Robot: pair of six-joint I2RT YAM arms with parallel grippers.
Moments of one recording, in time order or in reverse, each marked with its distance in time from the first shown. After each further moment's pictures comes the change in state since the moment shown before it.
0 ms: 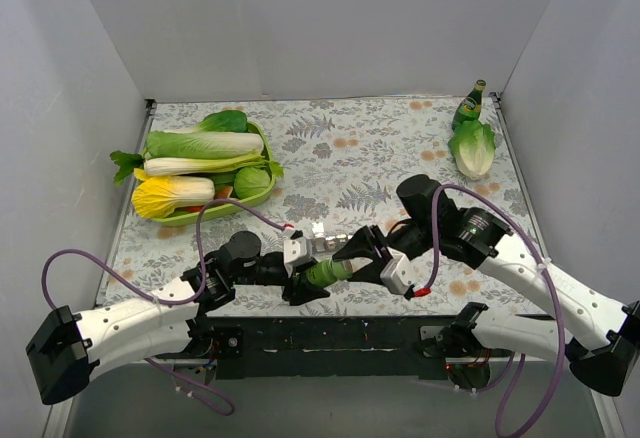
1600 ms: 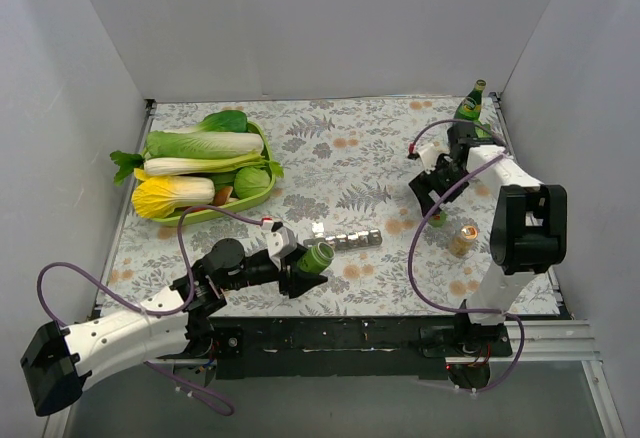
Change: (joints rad) left arm 0.000 -0.132 -0.058 0.072 -0.185 -0.115; right arm -0.810 0.784 0.230 -0.109 0.796 0.814
